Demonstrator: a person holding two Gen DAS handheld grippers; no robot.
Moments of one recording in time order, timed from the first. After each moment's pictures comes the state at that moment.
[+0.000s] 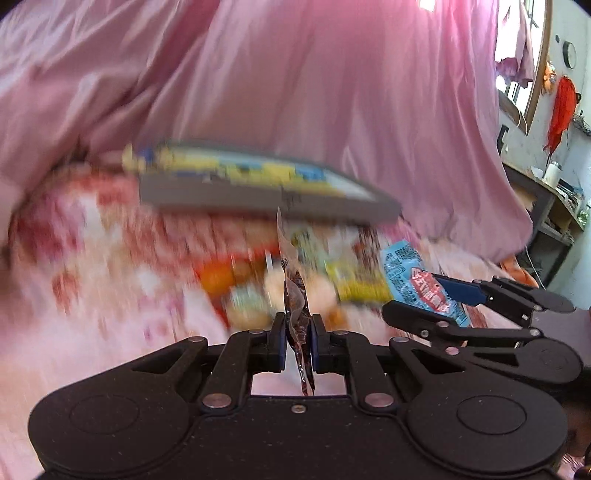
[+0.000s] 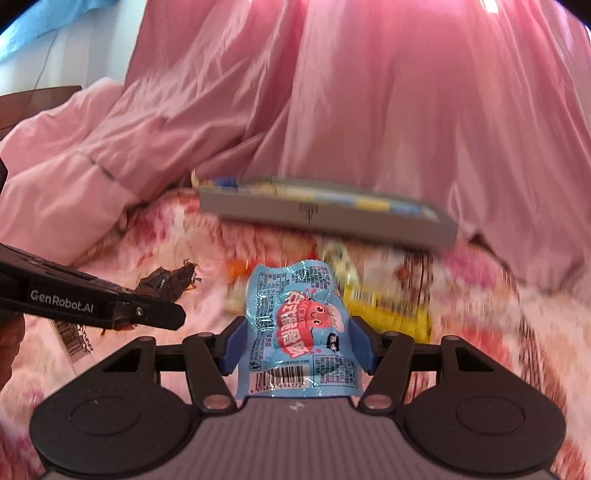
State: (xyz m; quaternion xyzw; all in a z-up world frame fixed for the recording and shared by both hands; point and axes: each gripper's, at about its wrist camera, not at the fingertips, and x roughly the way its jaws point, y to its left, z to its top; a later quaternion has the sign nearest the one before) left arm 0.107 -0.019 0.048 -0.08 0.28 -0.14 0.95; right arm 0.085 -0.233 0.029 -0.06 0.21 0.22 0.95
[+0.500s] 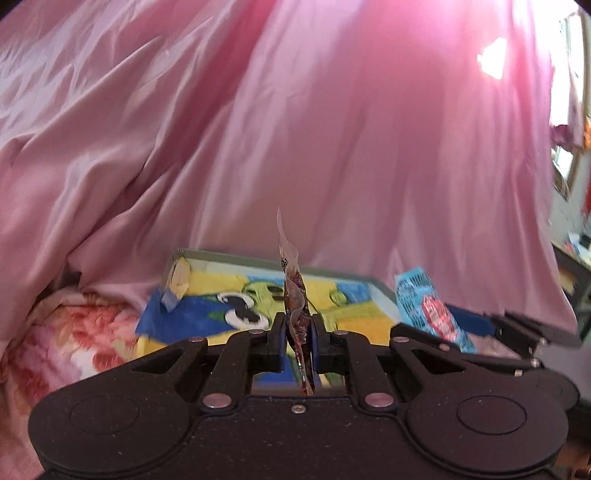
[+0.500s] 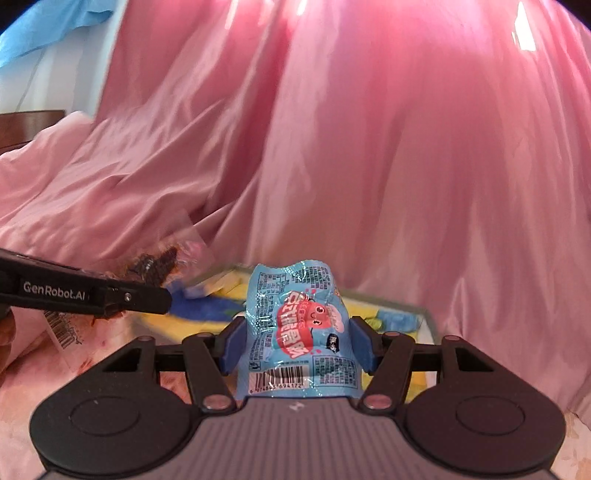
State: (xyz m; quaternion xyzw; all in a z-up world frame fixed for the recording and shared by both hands) left arm 0.256 0.002 0.123 -0.12 0.22 -0.08 0.96; right arm 0.241 -0.202 0.107 -0.07 0.17 0.21 0.96
